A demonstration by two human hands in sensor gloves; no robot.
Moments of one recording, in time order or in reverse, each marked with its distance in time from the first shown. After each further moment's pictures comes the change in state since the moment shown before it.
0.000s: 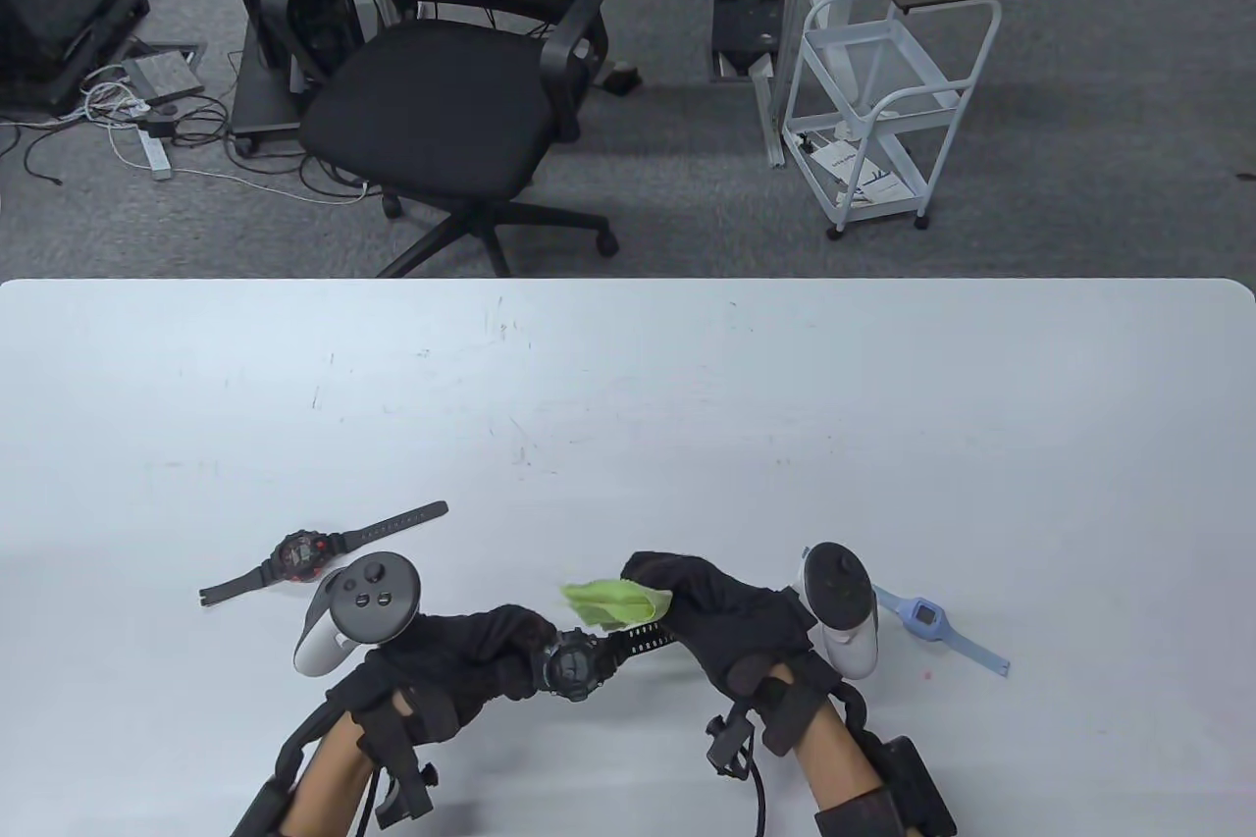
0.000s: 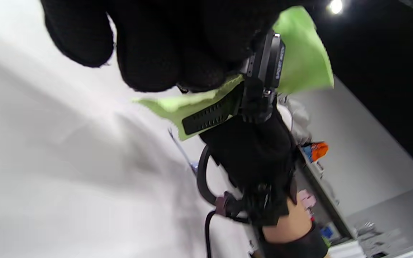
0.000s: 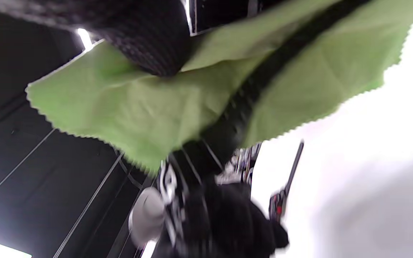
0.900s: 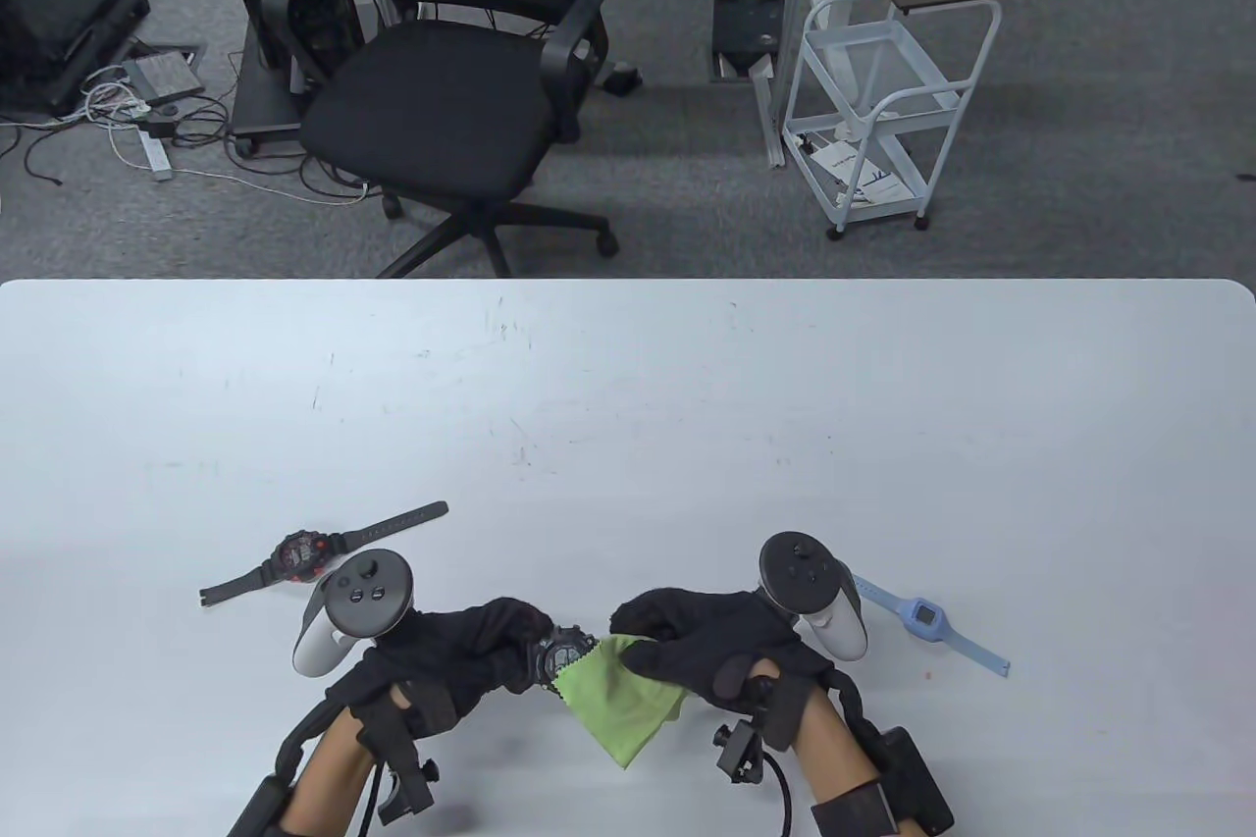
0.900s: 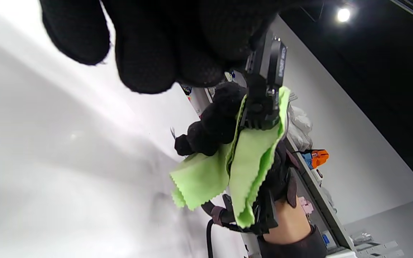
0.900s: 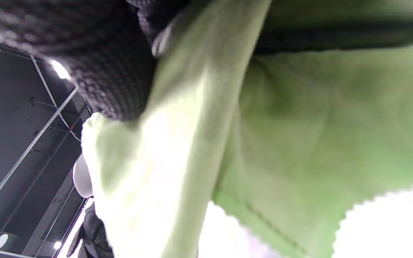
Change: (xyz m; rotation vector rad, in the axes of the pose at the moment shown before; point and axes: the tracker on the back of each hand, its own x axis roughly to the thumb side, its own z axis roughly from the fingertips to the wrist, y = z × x) left_hand -0.006 -0.003 -0.003 -0.026 0.022 0.026; right_hand -0.014 0.001 -0.009 0.142 0.234 0.139
